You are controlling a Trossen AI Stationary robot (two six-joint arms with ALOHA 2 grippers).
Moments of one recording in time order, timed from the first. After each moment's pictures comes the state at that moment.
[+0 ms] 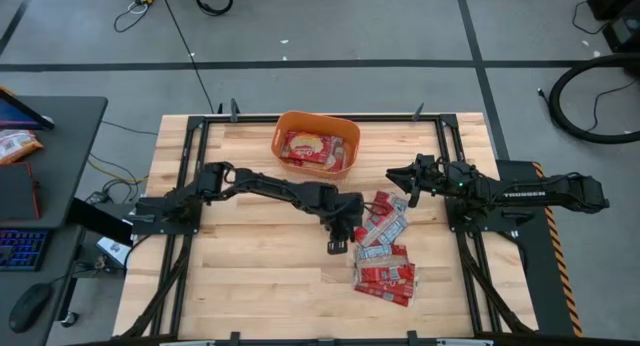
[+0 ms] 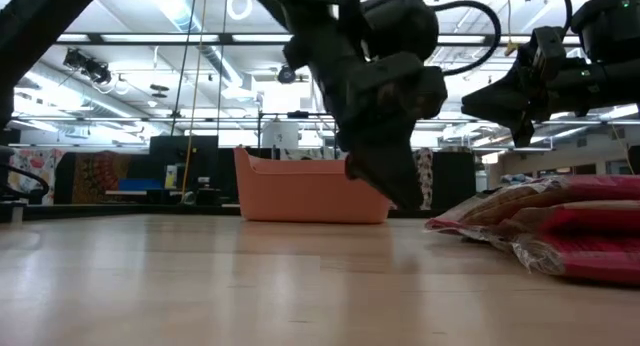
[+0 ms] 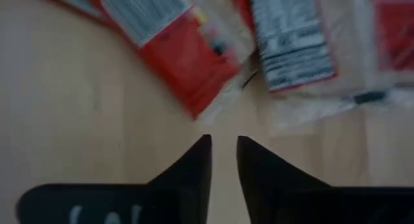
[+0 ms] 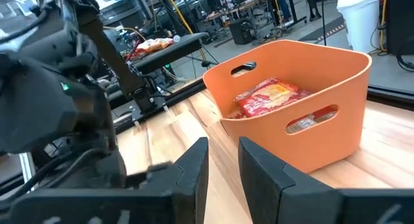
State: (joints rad) left arm -0.05 2.24 1.70 -0.51 0.23 -0.12; right arm -0.21 0.54 0.01 0.50 0.08 0.39
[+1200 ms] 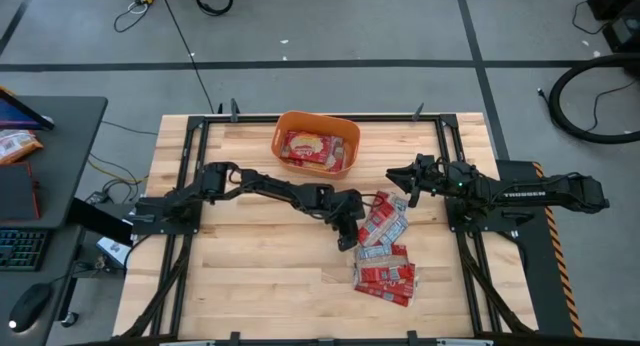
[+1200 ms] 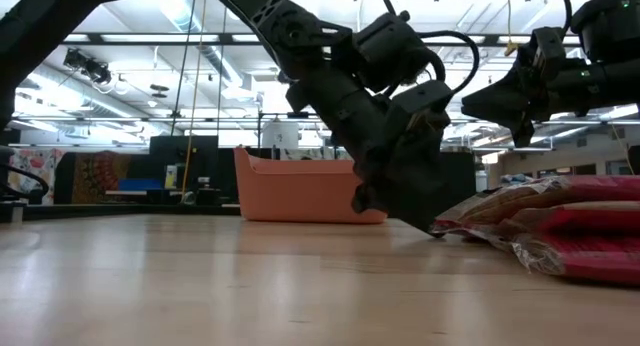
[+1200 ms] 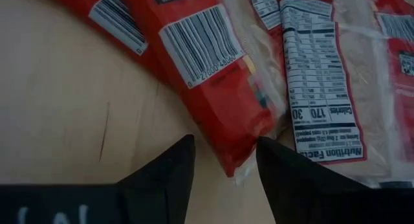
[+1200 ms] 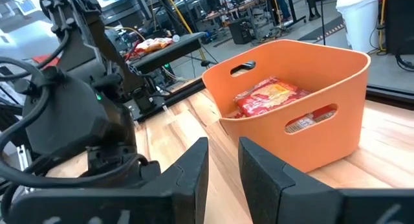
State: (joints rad) left arm -0.03 2.28 1.57 -0.15 0.28 -0.37; right arm -0.22 0.54 0.01 0.50 0.08 0.39
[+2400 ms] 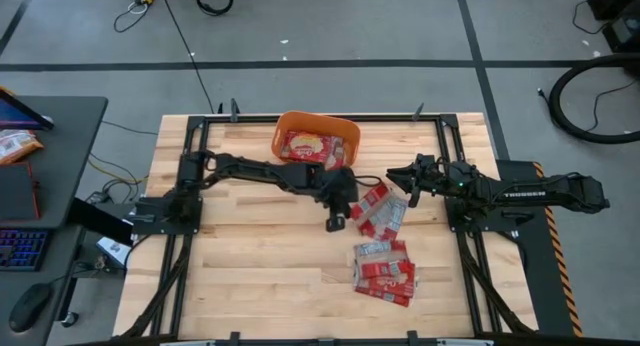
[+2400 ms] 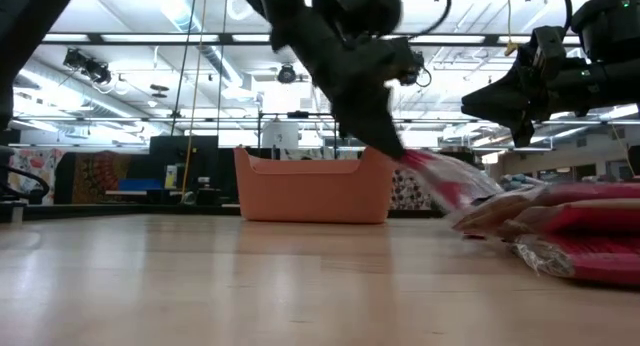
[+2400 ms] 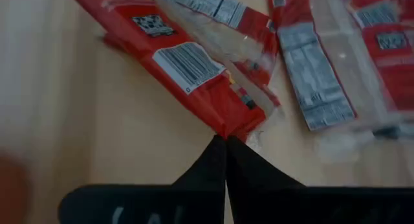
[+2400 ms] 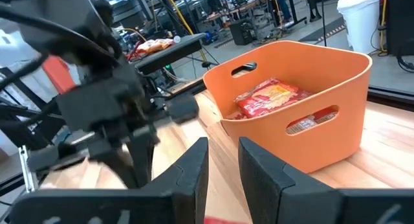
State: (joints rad) left arm 0.03 2.06 1.57 -0.40 0.13 0.00; right arm -0.22 0.54 0.01 0.50 0.08 0.39
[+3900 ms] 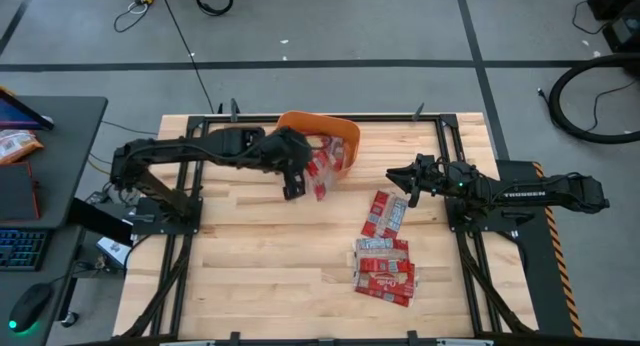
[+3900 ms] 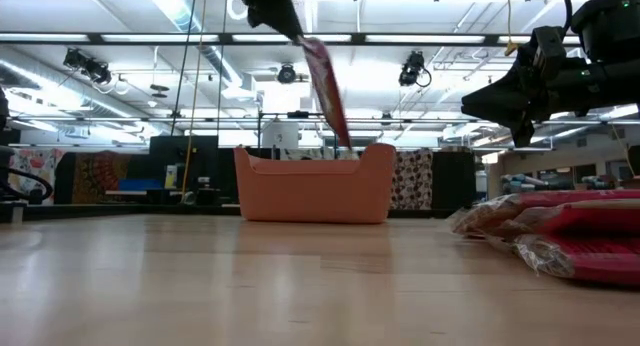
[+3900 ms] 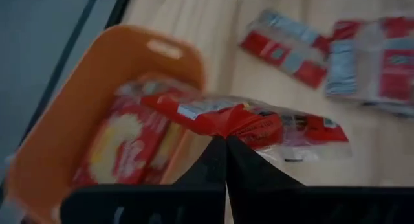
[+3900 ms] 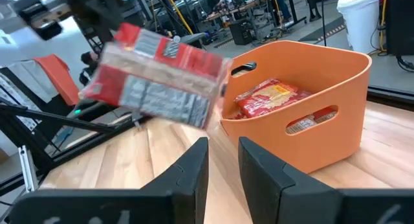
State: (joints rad) left arm 0.08 1.56 1.57 -0.86 -0.22 -0.04; right arm -0.21 0.54 0.01 0.50 0.08 0.39
